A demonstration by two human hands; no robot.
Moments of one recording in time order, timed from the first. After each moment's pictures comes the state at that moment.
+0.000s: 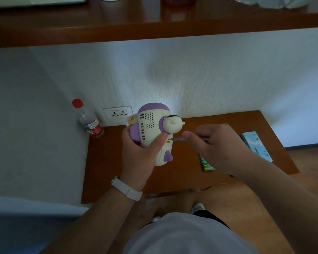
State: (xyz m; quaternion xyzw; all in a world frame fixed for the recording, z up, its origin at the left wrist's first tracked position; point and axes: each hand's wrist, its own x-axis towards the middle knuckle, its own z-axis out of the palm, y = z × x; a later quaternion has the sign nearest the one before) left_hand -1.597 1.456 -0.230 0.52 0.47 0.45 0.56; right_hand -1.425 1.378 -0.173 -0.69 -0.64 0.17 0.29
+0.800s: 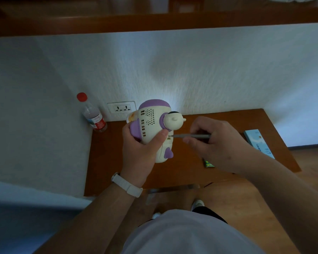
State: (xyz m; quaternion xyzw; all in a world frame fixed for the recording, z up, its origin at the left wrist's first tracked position) left_hand -1.609 1.451 -0.231 0.51 0.47 0.45 0.56; right_hand -1.434 1.375 -0.170 -0.67 -0.66 0.20 0.28
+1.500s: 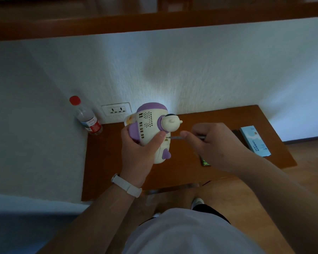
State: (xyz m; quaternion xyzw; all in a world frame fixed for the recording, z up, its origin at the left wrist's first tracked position) left_hand -1.602 1.455 -0.243 0.52 0.48 0.44 0.56; right_hand -1.431 1.374 -0.181 -0.70 -0.63 0.18 0.27
